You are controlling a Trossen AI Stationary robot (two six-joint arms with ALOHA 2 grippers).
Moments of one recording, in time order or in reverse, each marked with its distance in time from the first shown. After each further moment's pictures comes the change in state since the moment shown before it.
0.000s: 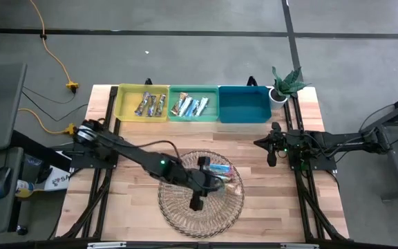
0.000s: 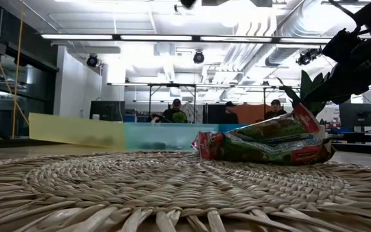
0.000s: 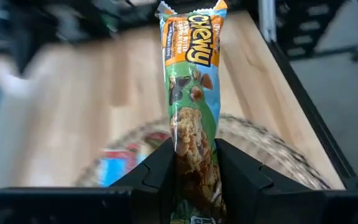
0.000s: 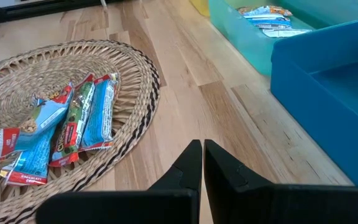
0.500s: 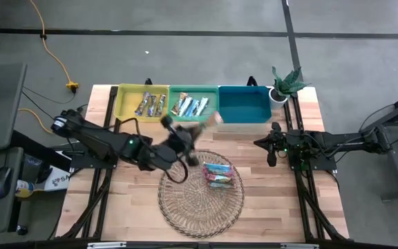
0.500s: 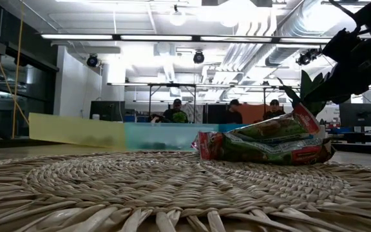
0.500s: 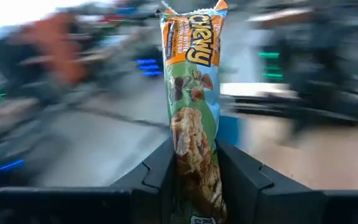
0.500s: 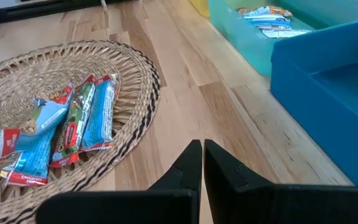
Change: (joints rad) left arm 0.001 -0.279 0.002 -0.024 -0.843 0.077; right arm 0.000 -0.002 0.000 0.000 0.000 0.000
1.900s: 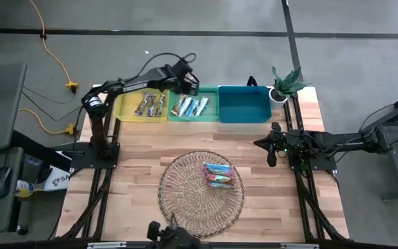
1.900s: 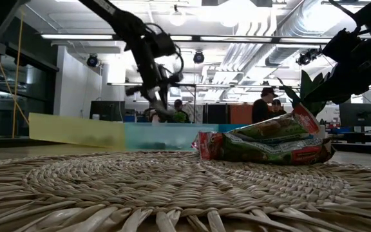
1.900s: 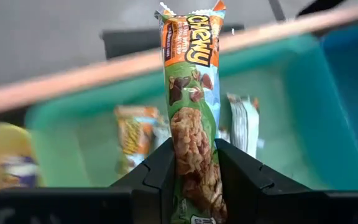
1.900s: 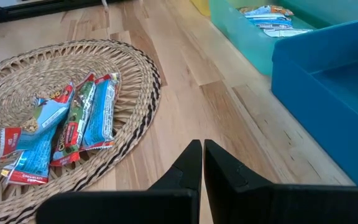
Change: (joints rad) left arm 1.016 0.337 -0.002 -0.267 0.939 -0.613; right arm 0.000 0.001 0.000 0.000 -0.004 0.000
